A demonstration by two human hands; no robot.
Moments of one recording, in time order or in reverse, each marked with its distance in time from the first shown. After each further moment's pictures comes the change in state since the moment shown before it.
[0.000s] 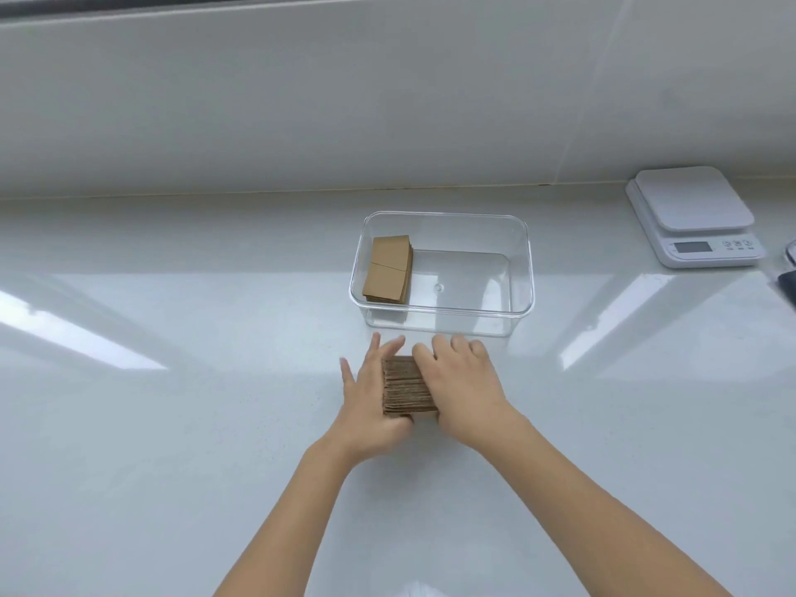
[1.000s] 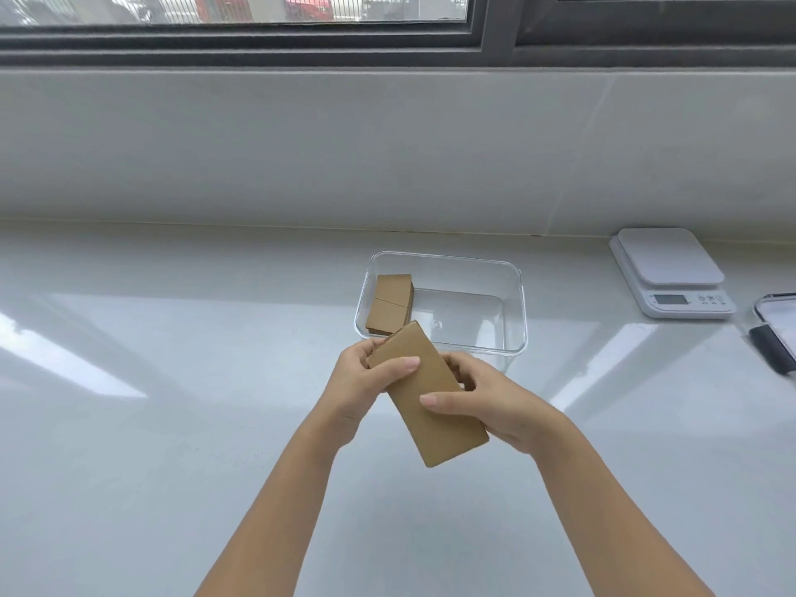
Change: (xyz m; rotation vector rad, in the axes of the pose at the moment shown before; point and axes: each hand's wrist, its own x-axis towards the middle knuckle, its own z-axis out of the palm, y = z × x) left_hand 0.015 0.063 -0.059 -0.842 0.070 -0.116; right_hand -0.013 0.022 -0.077 1.478 -0.367 0.287
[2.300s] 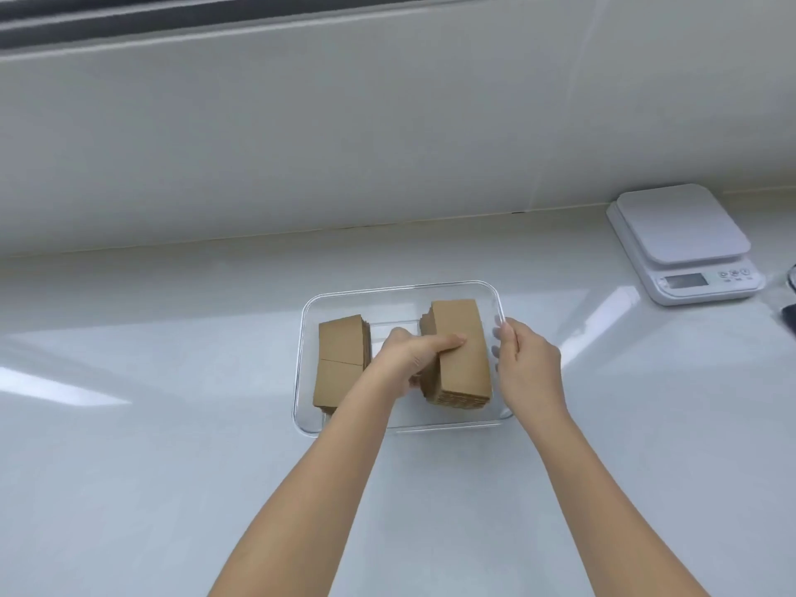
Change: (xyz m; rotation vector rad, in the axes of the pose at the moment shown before) left_hand 0.174 -0.031 0.074 0.220 0.058 -0.571; right_hand 0.100 0.052 -0.107 -0.289 0.935 -0.089
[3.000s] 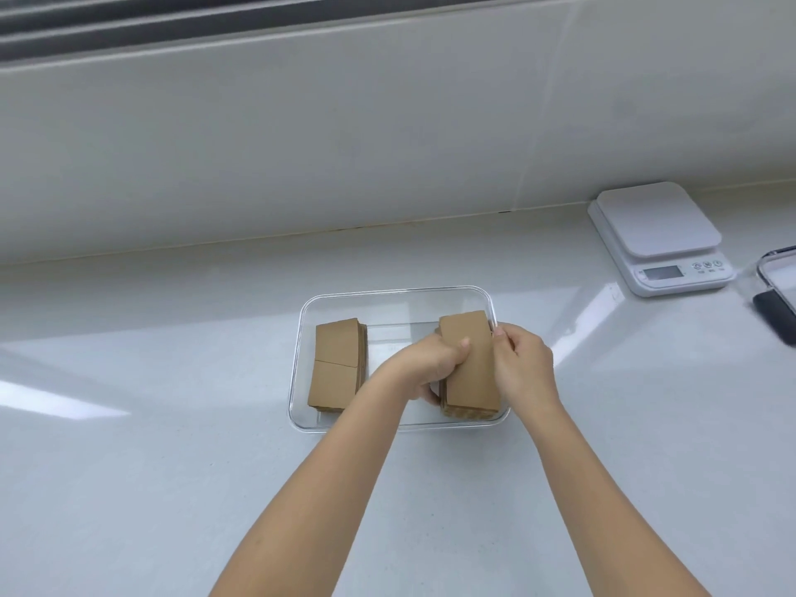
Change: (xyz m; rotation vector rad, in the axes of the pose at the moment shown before) left_hand -0.028 0.002 0.027 0.382 -0.252 -0.055; right_hand -0.015 -0.010 -0.017 -0.004 -0.075 0.095
